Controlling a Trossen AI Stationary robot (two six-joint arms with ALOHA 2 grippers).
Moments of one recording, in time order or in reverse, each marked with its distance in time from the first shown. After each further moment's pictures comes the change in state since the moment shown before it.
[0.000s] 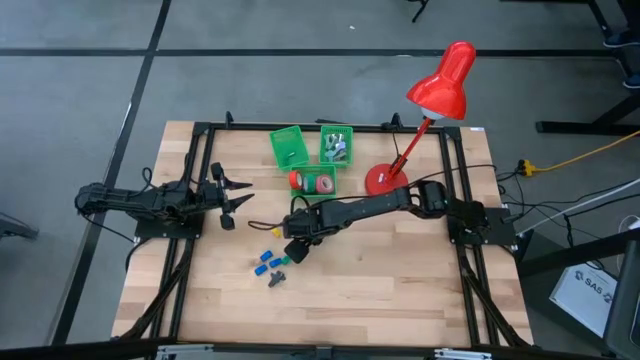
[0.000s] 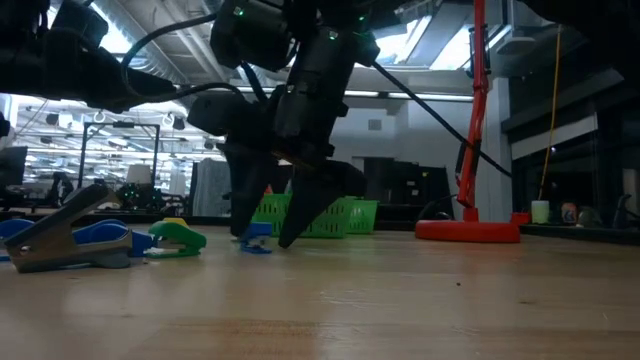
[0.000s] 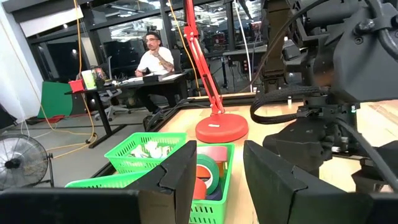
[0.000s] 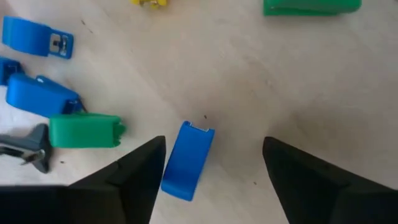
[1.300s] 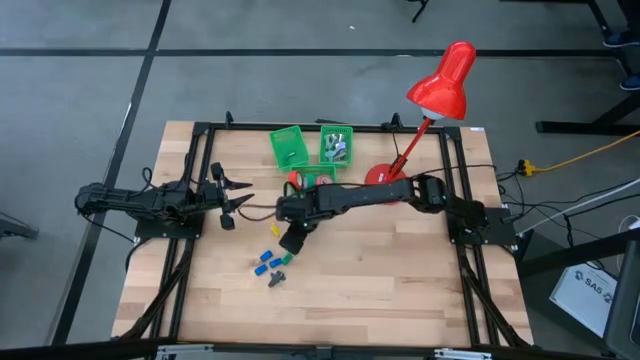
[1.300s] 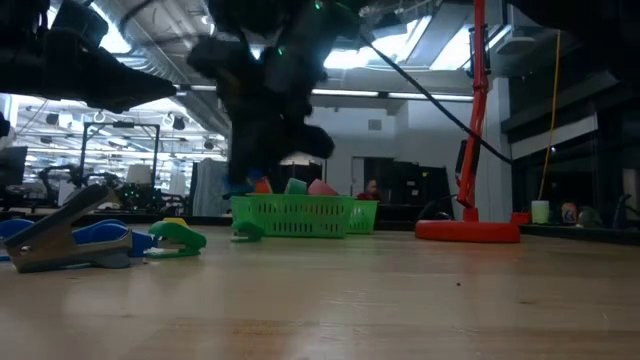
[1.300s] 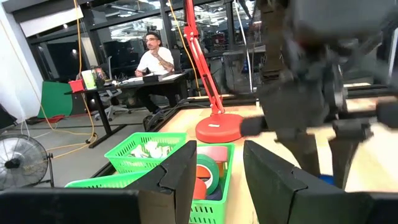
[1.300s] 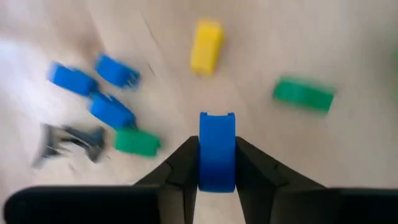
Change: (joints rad) left arm 0.000 0.000 0.000 0.000 0.000 0.000; right arm -0.061 -0.001 0.185 -0.103 -0.058 -0.265
